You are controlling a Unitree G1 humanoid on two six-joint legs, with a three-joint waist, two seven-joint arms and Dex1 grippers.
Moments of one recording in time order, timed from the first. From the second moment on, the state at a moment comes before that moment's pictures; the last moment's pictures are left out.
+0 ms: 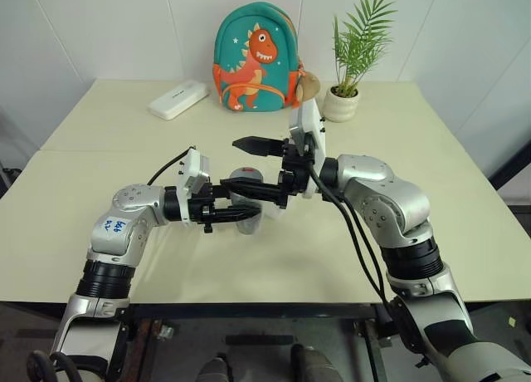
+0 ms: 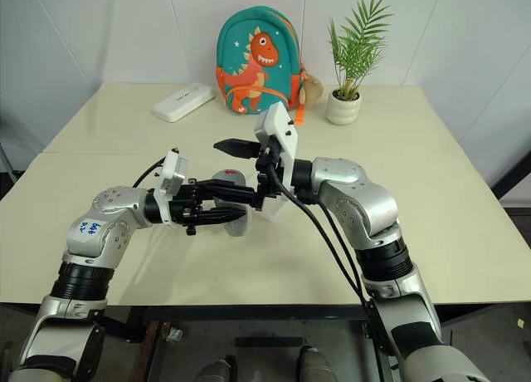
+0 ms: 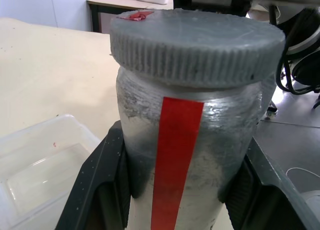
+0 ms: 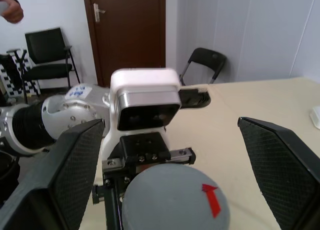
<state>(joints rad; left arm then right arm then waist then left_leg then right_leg) -0.67 0.55 0.00 0.09 -0.48 0.43 -1.18 -0.91 -0.28 0.17 -0.07 0.53 0.61 0.88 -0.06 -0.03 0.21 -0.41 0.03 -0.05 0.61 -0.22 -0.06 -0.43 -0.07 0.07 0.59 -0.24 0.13</state>
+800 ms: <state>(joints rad) -0.67 0.55 0.00 0.10 -0.48 0.44 -1.16 -0.94 -0.33 0.18 0.04 0.45 0.50 0.97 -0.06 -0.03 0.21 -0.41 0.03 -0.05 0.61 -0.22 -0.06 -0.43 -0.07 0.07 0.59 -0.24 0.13</state>
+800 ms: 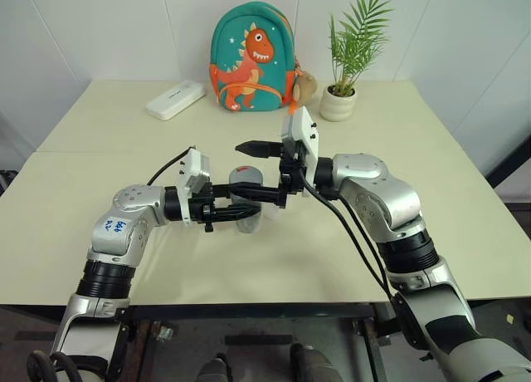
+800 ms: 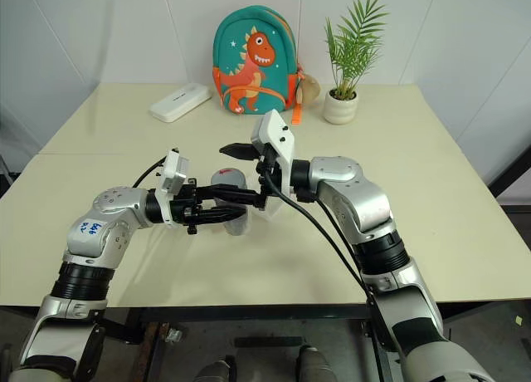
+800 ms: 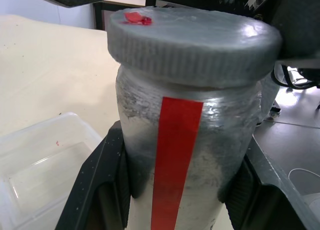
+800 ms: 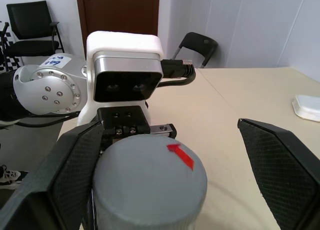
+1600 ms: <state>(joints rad) -0.67 0.55 0.00 0.10 -0.48 0.43 -1.17 -0.91 -0.37 0.10 -0.02 0.62 0.63 1.08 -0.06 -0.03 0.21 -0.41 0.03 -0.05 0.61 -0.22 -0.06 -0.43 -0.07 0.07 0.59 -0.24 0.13</state>
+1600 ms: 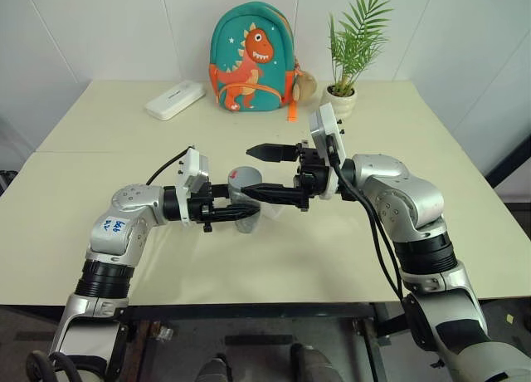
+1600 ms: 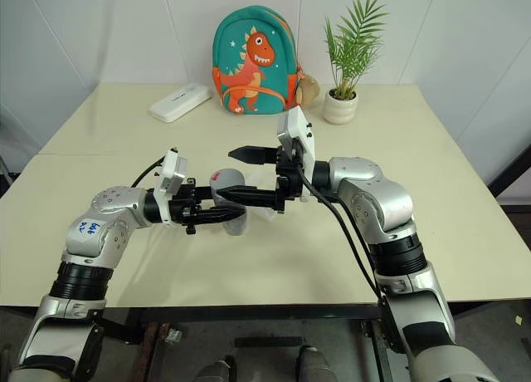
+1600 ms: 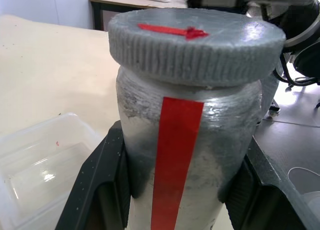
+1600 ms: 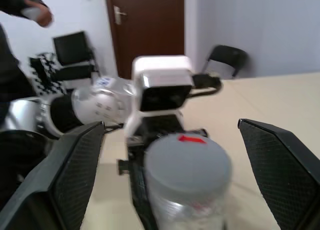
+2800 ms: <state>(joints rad) -0.67 0.55 0.03 0.09 -0.49 0.42 -1.16 -0.98 -0.26 0.09 0.09 0.61 0.74 0.99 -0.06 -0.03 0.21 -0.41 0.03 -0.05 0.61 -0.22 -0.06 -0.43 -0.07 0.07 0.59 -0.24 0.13</state>
